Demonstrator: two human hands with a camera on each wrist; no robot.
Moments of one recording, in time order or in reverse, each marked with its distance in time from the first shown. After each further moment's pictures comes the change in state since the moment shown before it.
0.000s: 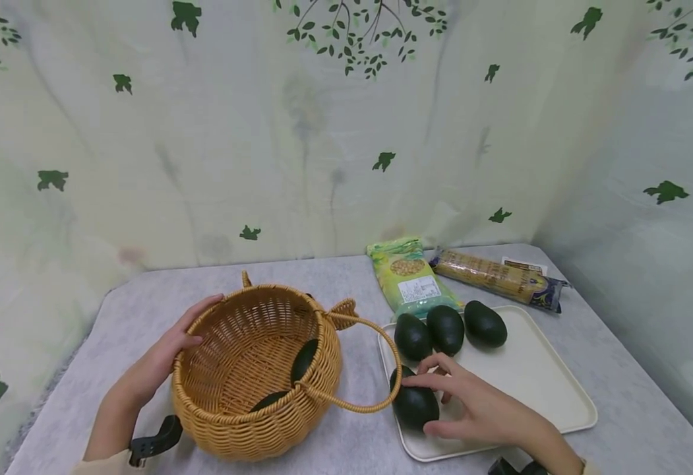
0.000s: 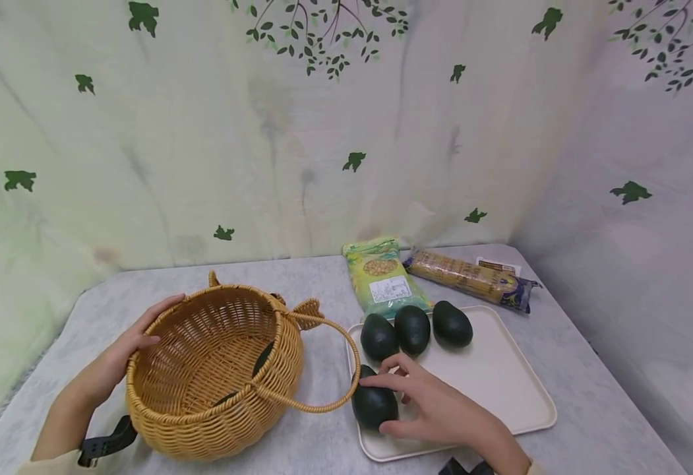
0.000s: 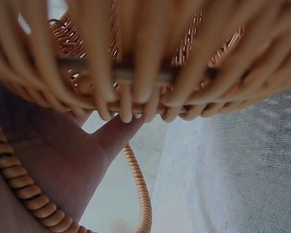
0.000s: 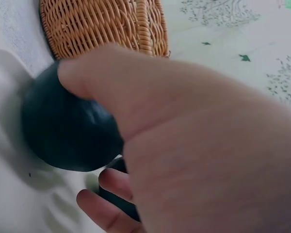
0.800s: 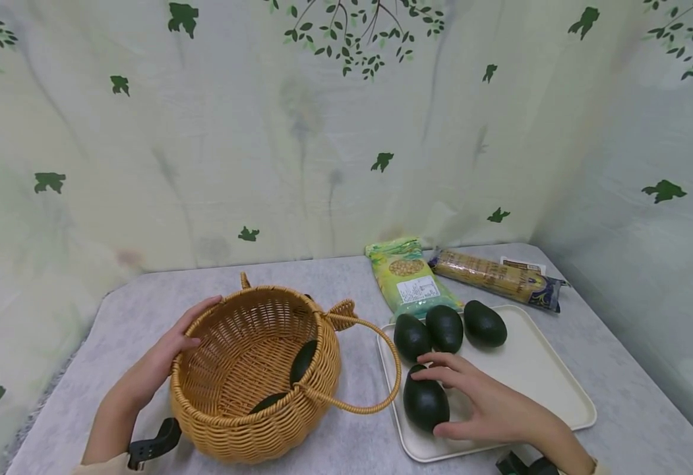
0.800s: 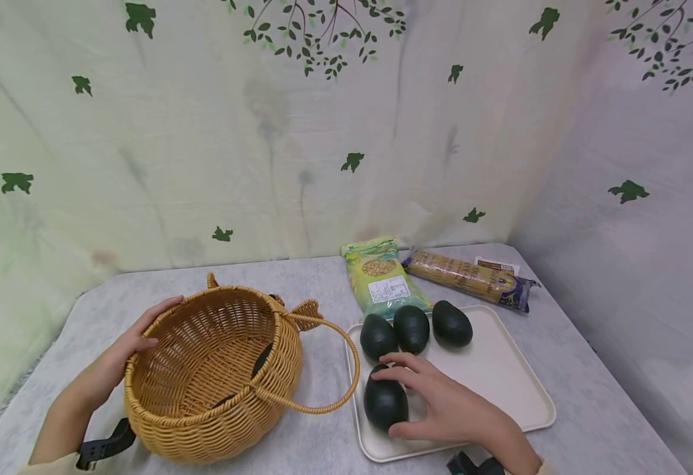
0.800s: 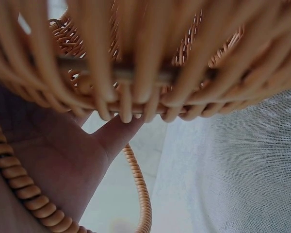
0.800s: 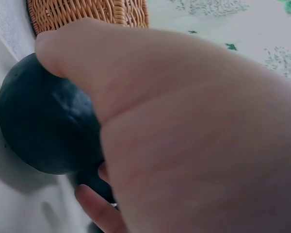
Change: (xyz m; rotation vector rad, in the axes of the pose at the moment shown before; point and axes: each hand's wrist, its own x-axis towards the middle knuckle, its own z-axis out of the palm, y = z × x) left_hand 0.000 -0.002 0.000 0.002 0.007 0.008; right_hand -0.010 0.002 -0.010 -0.154 0.053 -0.032
